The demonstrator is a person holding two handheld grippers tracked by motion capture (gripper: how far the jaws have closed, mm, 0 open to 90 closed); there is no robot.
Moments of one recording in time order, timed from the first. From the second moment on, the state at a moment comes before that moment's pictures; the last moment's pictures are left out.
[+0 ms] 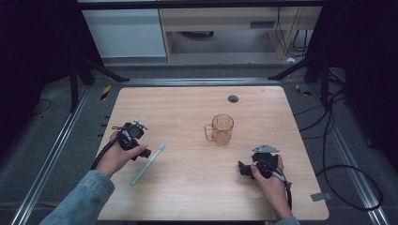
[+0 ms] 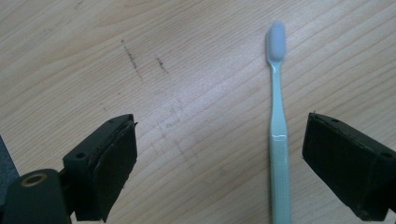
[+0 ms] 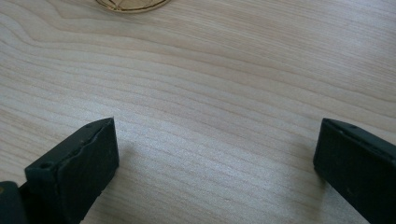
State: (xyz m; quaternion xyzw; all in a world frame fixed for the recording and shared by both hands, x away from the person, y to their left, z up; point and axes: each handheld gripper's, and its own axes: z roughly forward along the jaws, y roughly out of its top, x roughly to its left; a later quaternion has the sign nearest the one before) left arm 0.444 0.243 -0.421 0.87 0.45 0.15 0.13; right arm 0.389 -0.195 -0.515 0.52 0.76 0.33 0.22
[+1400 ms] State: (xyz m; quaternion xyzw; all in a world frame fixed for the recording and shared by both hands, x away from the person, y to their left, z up) left arm 0.451 0.215 -0.434 0.90 0.43 0.07 0.10; right arm 0.388 -0.195 -0.515 0.53 0.75 0.32 0.22
